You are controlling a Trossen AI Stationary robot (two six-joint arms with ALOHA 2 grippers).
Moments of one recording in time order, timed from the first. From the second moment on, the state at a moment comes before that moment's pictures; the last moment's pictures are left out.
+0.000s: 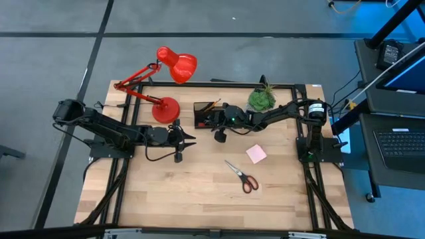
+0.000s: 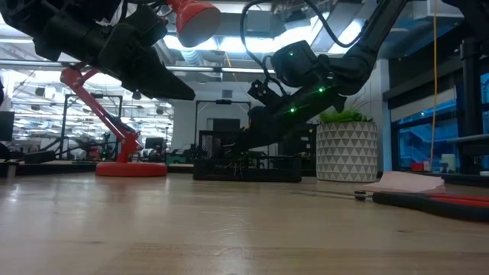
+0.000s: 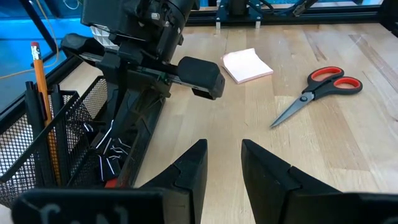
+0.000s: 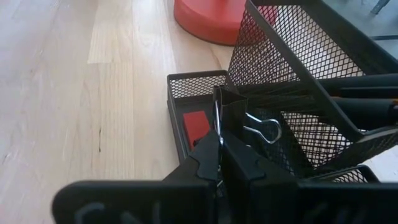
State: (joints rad) left arm -0.12 1.20 0.40 0.41 -0.29 -0.07; right arm -0.22 1.94 0.92 0.51 0.05 -0.11
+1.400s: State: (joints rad) left arm -0.12 1.20 0.40 0.41 -0.29 -0.07; right arm -0.22 1.94 0.93 0.48 0.05 -0.11
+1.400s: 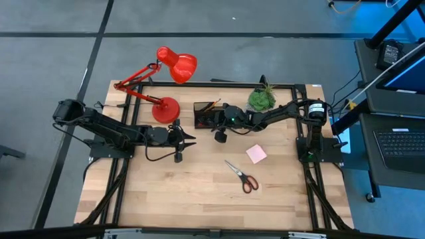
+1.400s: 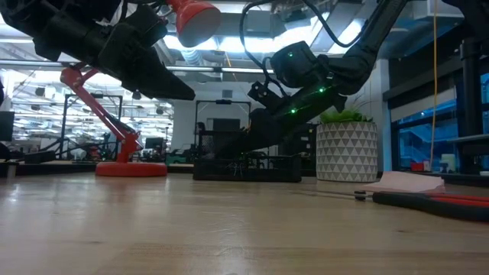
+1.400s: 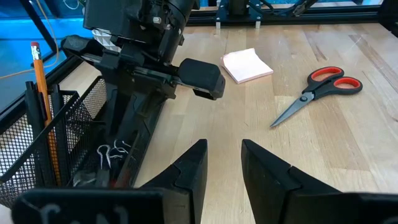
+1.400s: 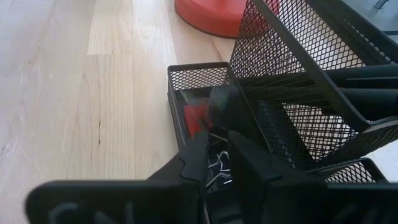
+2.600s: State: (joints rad) left arm -0.12 1.20 0.40 0.39 -0.29 -0.11; right arm -0.03 1.44 0.93 -0.62 -0.20 0.13
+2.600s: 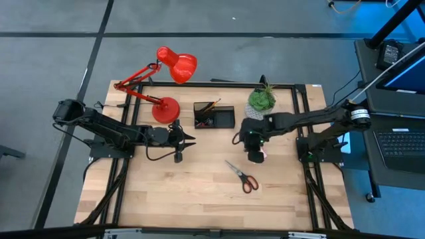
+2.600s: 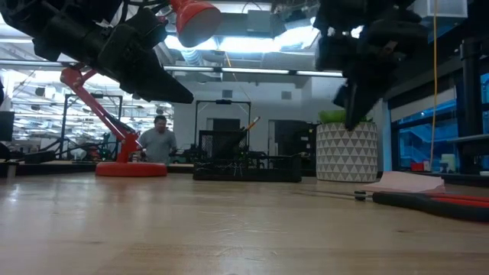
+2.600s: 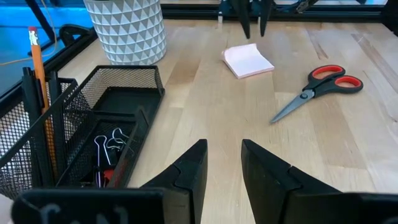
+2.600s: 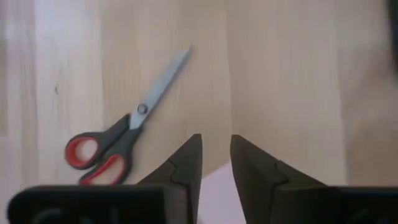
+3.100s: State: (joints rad) left arm -0.12 1.22 0.40 0.48 -0.23 -0.12; right arm 0.15 1.45 0.93 -0.71 -0.20 0.39
